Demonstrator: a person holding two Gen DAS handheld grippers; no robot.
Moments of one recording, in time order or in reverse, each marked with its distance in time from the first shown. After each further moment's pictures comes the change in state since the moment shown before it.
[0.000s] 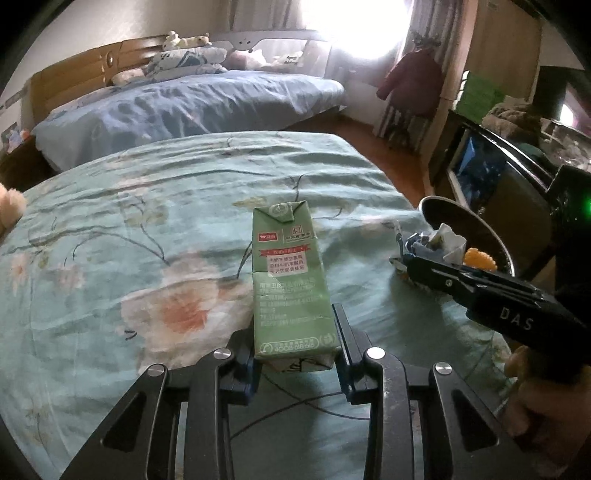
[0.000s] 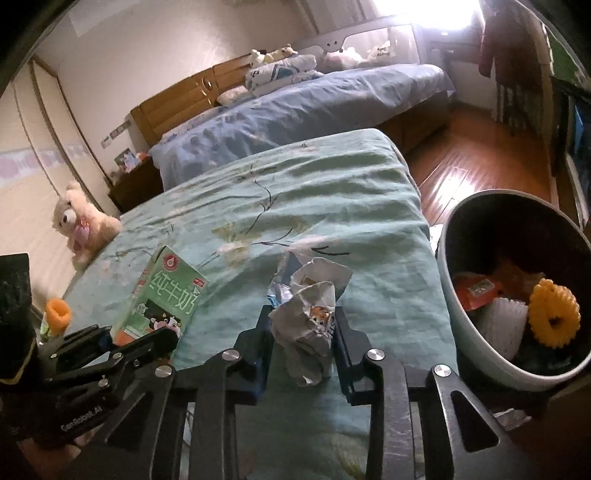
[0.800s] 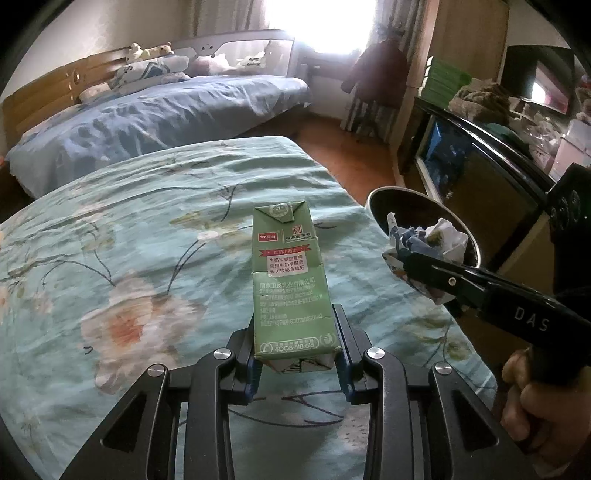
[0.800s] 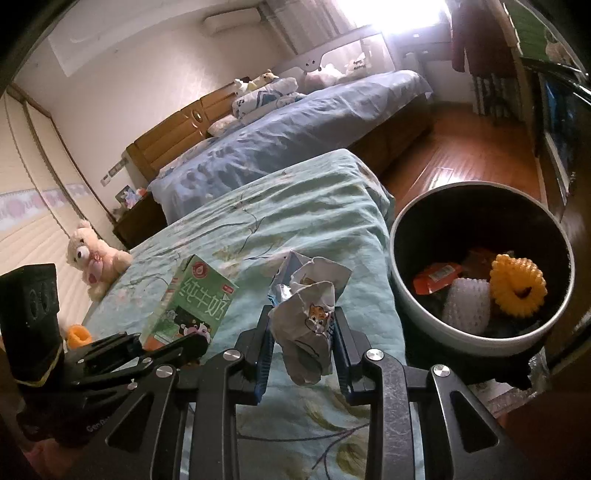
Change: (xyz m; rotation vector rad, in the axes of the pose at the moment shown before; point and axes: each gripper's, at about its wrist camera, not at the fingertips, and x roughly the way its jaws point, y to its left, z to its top) left arm 0.002 -0.039 0.008 0.084 0.012 -0.069; right arm -0.042 -0.025 -0.009 0.100 -0.078 0.017
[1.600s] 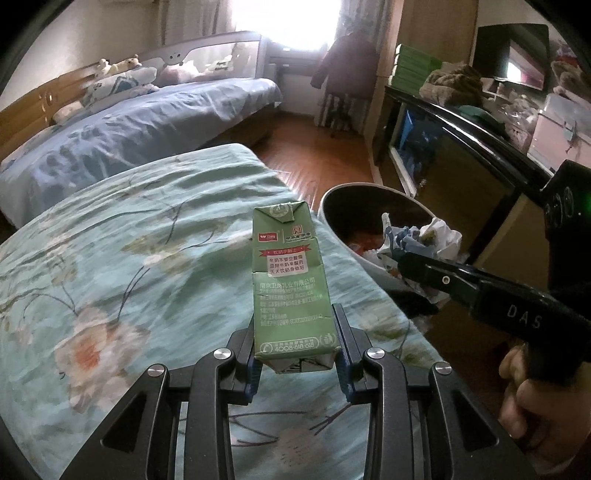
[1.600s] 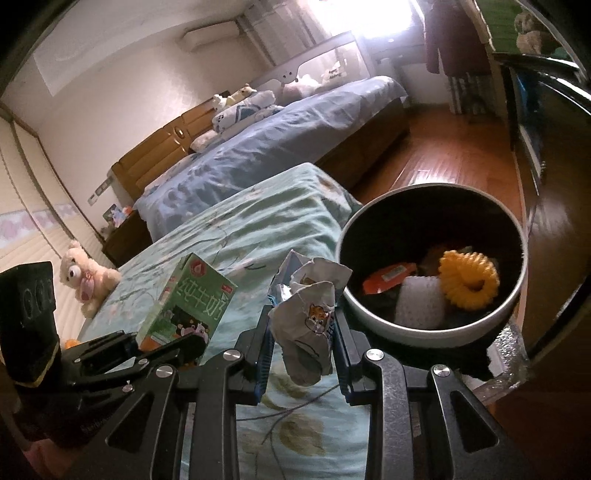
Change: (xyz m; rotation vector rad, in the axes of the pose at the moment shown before) left arm 0.007 -0.045 0.012 0.088 0.007 -0.044; right arm -0.028 -0.035 0.001 0.062 -0.047 -0.051
